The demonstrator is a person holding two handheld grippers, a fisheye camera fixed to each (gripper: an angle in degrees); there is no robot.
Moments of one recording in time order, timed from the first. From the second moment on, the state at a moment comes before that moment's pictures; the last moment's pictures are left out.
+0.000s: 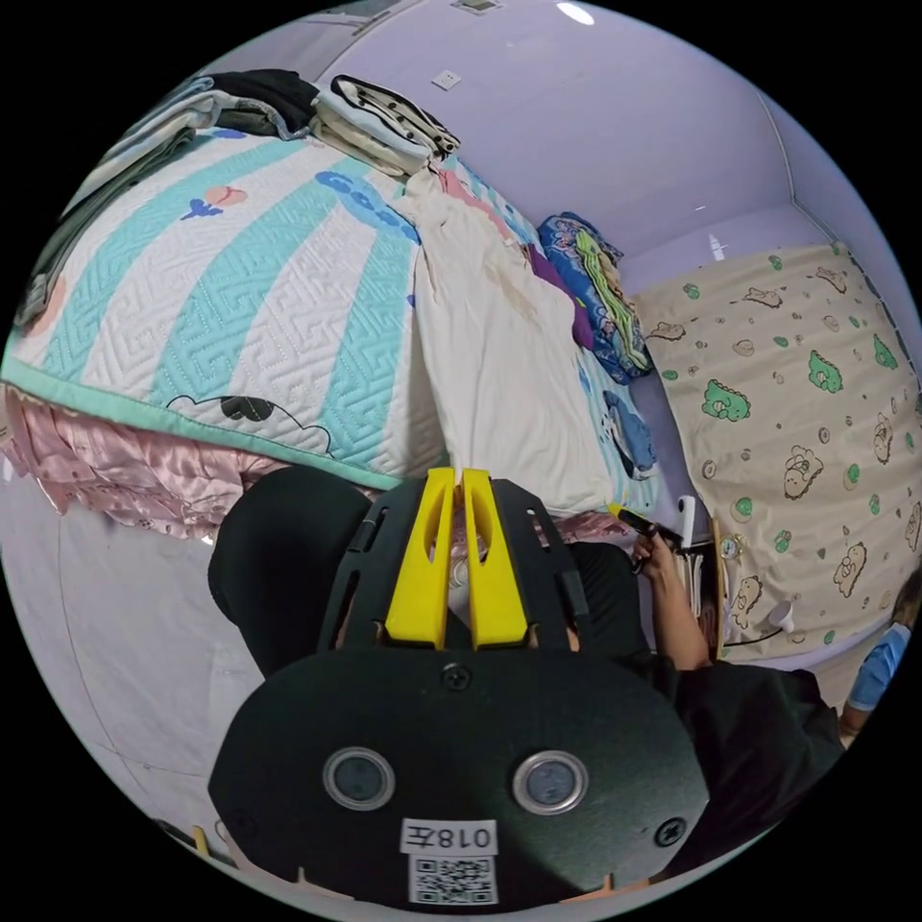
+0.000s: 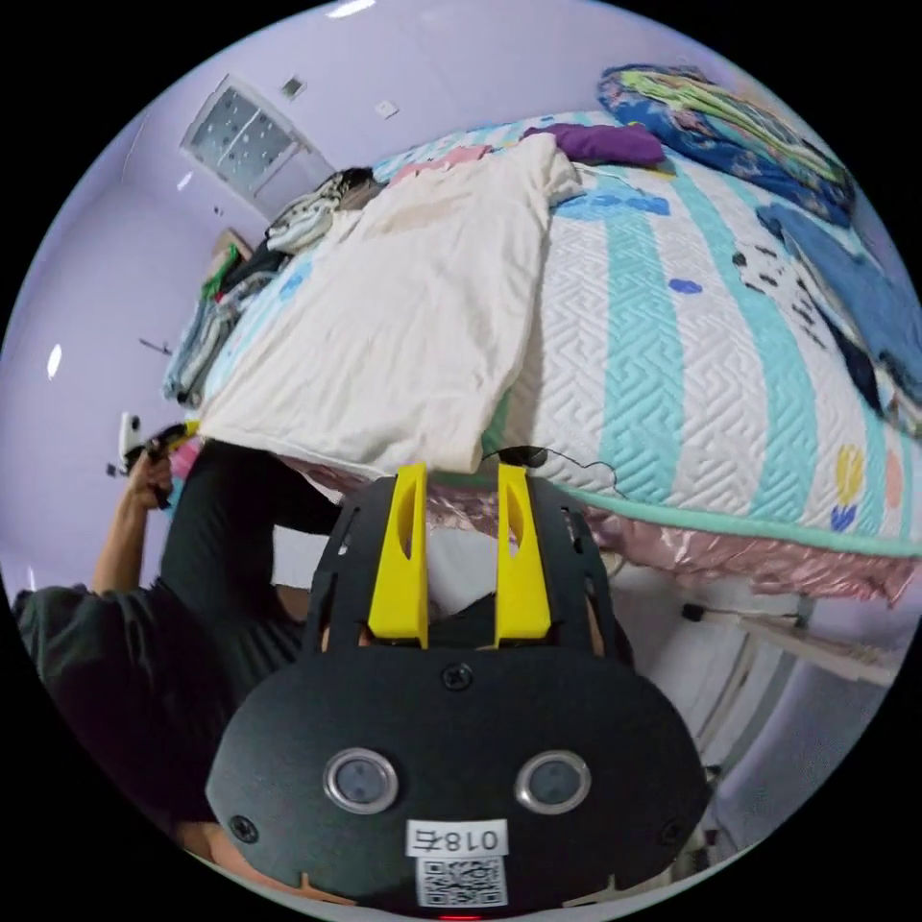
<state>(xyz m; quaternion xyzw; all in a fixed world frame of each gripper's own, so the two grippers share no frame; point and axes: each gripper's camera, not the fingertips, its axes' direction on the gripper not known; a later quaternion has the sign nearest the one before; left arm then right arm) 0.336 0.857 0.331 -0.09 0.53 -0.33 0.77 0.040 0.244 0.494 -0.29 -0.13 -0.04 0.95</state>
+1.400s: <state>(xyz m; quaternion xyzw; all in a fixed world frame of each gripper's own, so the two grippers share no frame) 0.361 0.869 0.305 -0.13 0.51 -0.28 0.80 0.205 0.089 0.465 -0.37 -0.20 -0.03 0.91</state>
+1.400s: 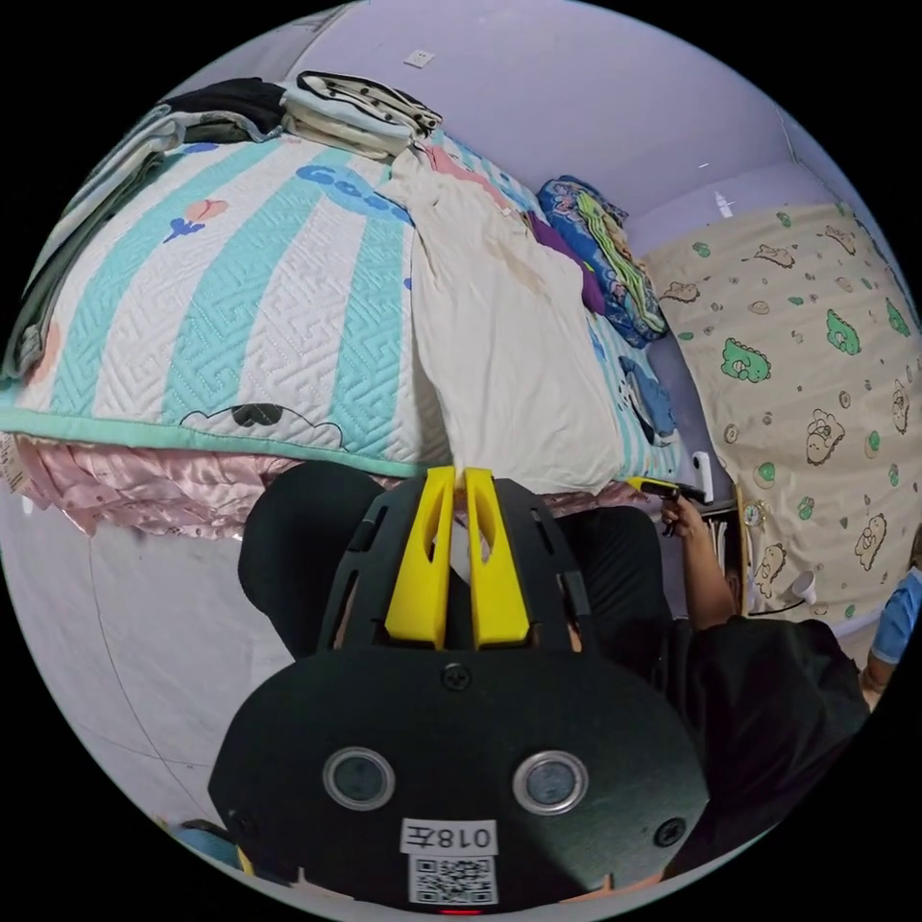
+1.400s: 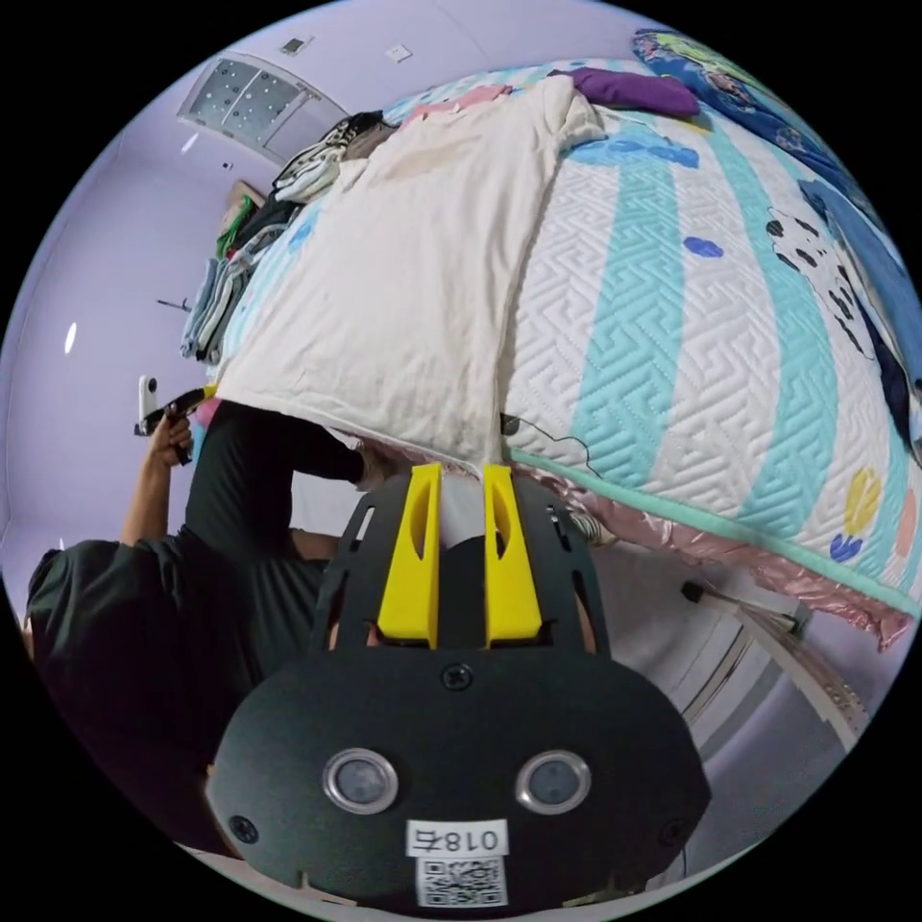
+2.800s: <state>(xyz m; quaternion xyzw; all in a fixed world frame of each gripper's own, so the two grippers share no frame) 0.308 0.720 0.363 0.03 0.47 -0.37 0.80 0.432 -0.264 0.550 0.03 -0.20 0.33 0.92</state>
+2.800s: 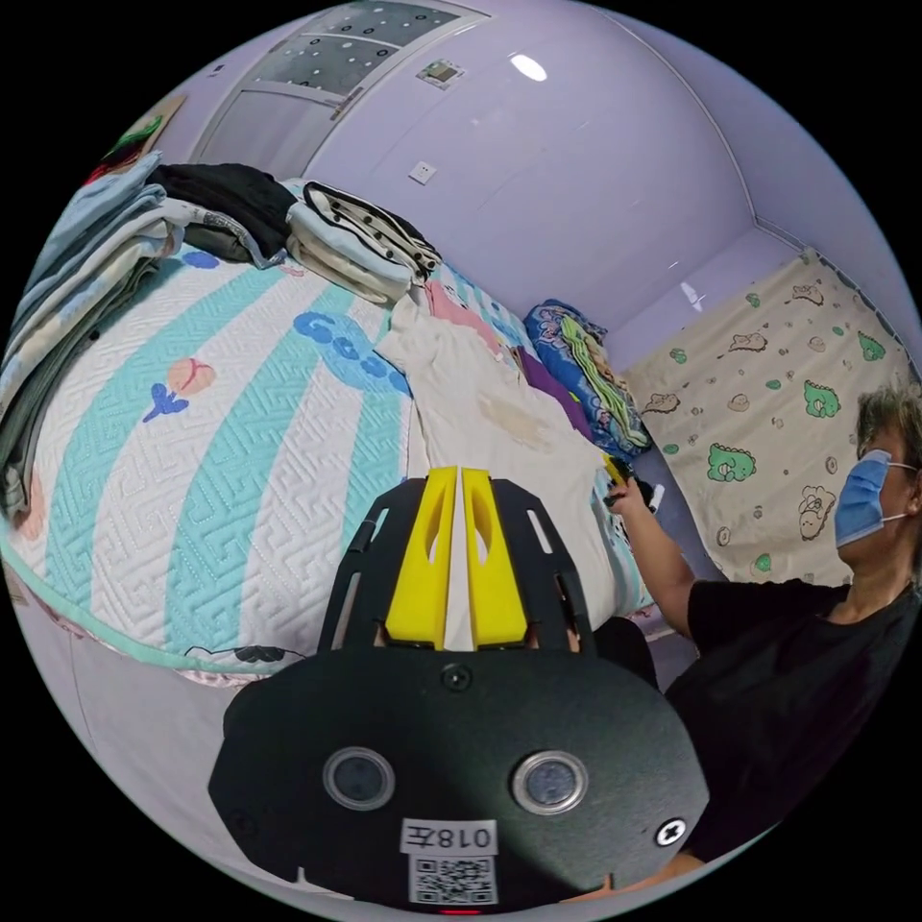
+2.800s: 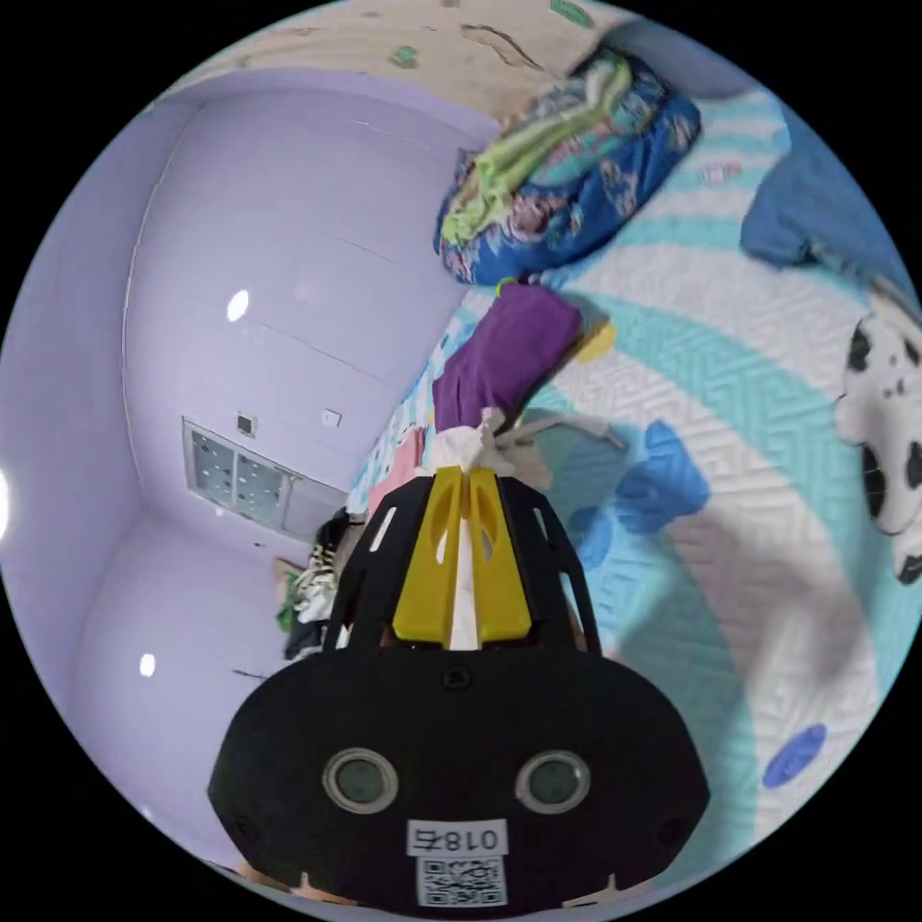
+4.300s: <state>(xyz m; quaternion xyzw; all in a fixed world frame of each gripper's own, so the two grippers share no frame) 0.917 -0.111 0.225 0.06 0.51 0.18 0.84 0.306 0.052 0.471 -0.36 -0.21 0.06 0.91</state>
